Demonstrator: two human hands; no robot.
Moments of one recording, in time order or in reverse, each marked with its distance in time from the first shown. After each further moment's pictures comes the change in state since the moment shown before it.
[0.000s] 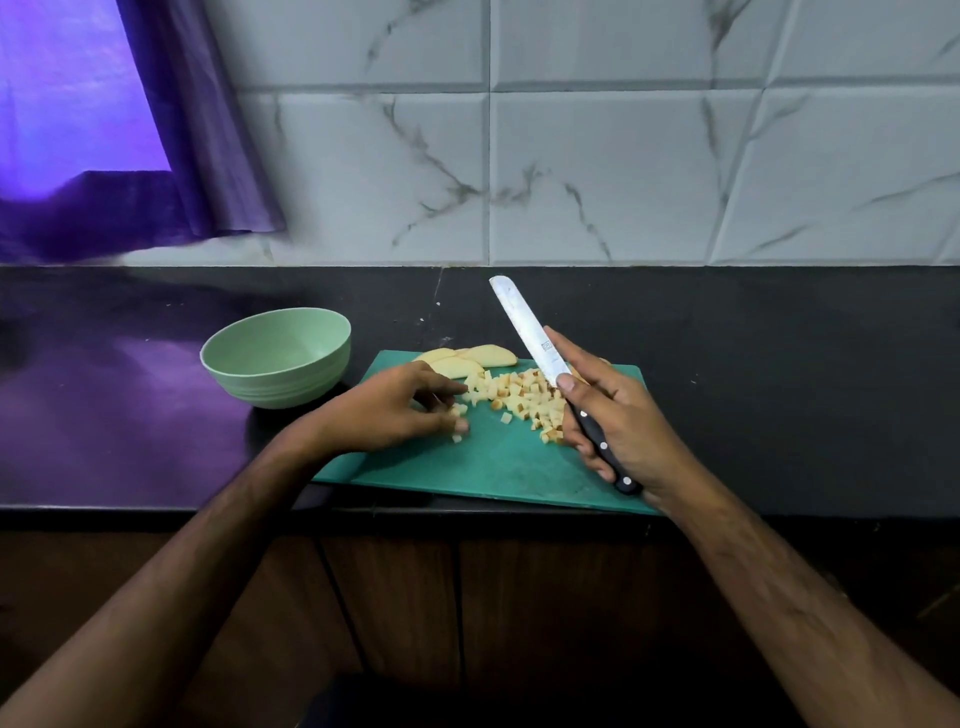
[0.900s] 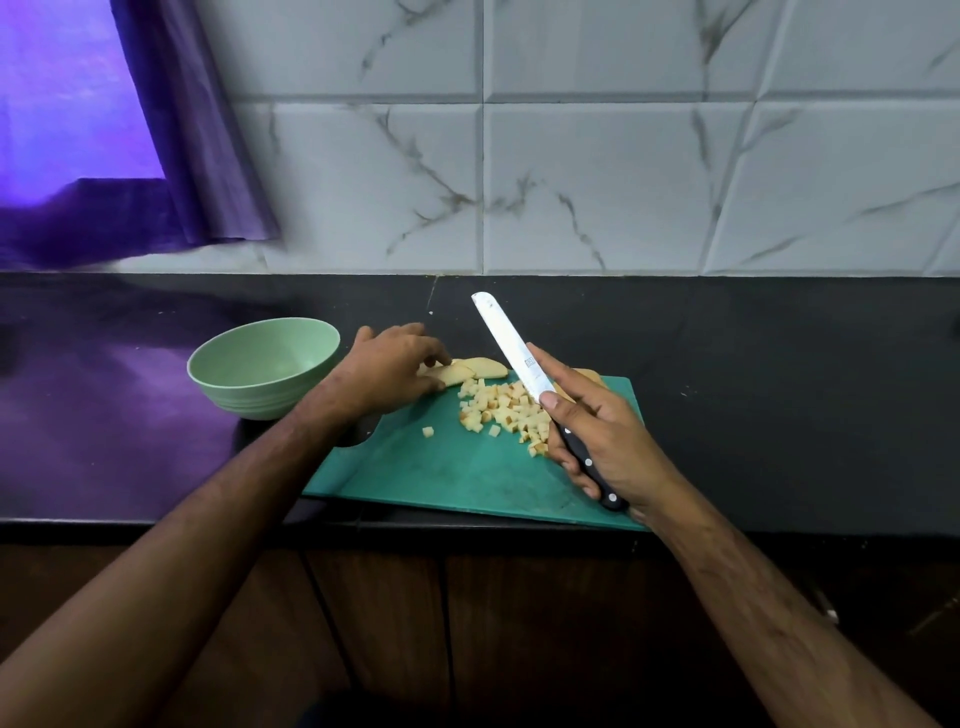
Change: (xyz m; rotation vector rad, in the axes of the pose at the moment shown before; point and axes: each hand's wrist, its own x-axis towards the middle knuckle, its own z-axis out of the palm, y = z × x) left_hand 0.052 -0.005 -0.016 0.559 0.130 -0.086; right_hand -0.001 -0.001 0.000 0.019 -0.039 0.024
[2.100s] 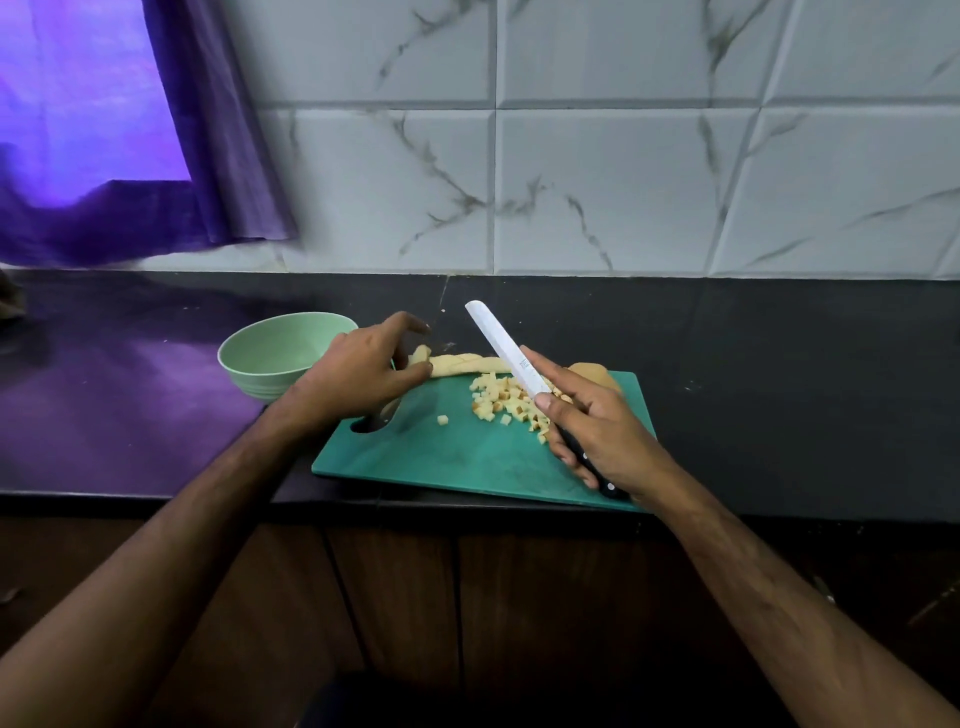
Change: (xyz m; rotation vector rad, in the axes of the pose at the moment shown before) left_hand -0.046 -0.017 -0.012 -0.271 0.190 -0.027; right_hand -0.004 -0.006 0.007 -0.253 -0.058 -0.017
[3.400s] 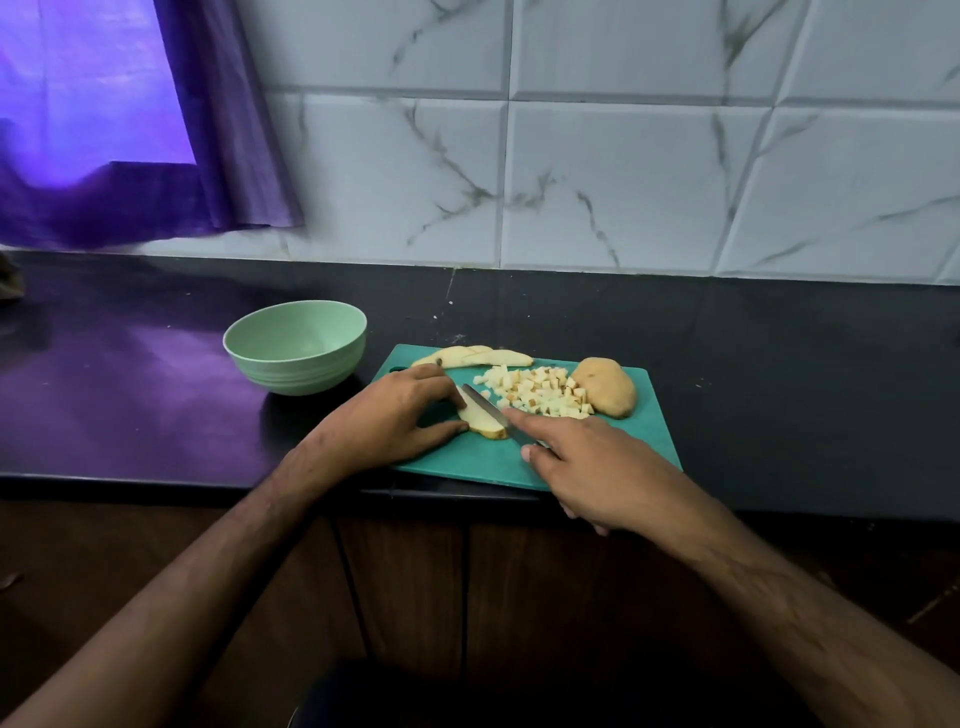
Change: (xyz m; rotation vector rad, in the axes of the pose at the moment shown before) left_hand -0.041 0.008 0.030 -0.063 -0.059 0.315; right_hand -0.022 -0.043 0.032 -0.808 -0.201 0.133
